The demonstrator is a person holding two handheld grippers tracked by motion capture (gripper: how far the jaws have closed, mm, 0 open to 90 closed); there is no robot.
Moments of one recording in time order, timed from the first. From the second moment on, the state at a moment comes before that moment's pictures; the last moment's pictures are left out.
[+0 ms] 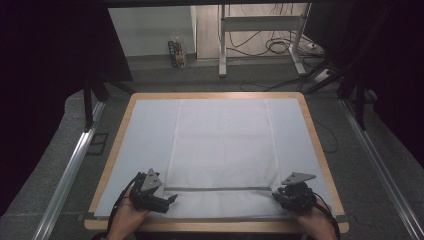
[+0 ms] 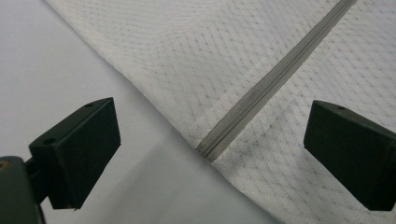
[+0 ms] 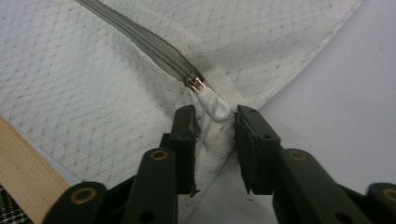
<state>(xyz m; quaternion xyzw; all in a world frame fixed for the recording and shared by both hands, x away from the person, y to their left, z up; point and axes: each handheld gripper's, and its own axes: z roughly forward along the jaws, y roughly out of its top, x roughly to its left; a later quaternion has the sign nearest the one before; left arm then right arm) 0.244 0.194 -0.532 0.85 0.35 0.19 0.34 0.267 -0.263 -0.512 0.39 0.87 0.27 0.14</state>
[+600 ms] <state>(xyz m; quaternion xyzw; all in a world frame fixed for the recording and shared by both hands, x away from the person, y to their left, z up) 0.243 0.194 -0.529 0.85 0.35 0.20 0.34 0.259 -0.268 -0.501 0.35 0.87 0.31 0.17</state>
